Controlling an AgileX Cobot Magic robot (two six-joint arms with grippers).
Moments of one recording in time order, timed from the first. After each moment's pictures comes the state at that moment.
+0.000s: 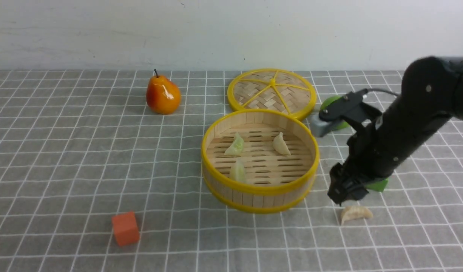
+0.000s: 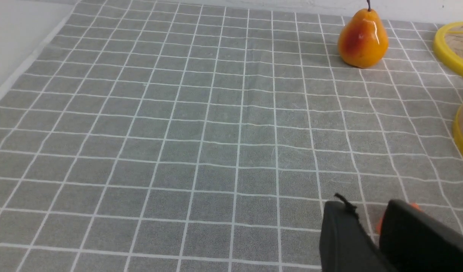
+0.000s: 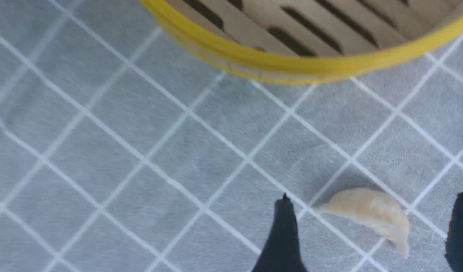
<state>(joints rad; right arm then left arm) 0.28 1.75 -1.22 0.20 0.78 -0.48 -0.53 0.30 -0.36 0.84 0.73 -0.97</state>
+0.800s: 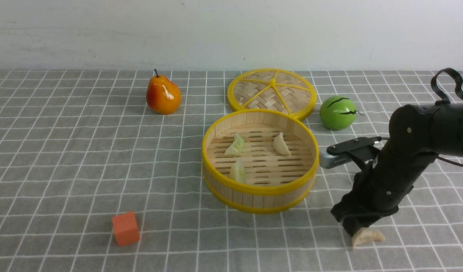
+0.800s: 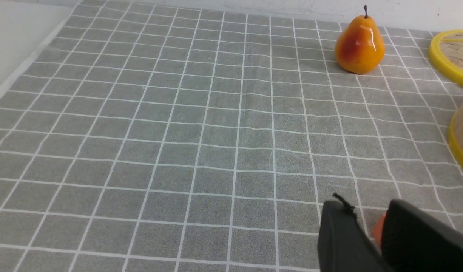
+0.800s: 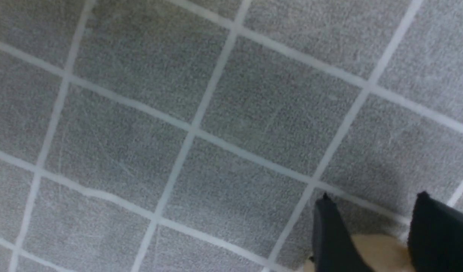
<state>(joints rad) 0.26 1.86 -1.16 0.19 0.78 -0.22 -0.53 0.28 -0.36 0.84 0.73 -0.97</state>
